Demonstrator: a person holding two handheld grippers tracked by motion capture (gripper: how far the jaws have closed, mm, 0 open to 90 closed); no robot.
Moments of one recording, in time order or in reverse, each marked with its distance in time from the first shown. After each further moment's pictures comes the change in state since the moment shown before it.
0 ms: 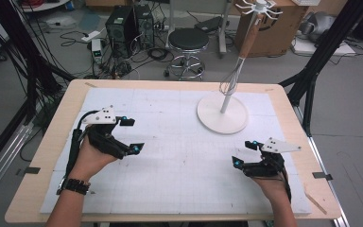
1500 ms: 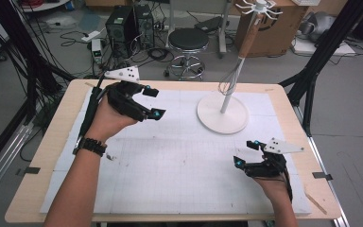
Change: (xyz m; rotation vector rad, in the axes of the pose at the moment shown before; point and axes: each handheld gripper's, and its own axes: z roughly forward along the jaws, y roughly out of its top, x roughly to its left) left arm 0.018 0.106 0.028 0.043 -0.095 0.083; right arm 0.000 0.000 -0.005 -0.019 -0.003 0.002
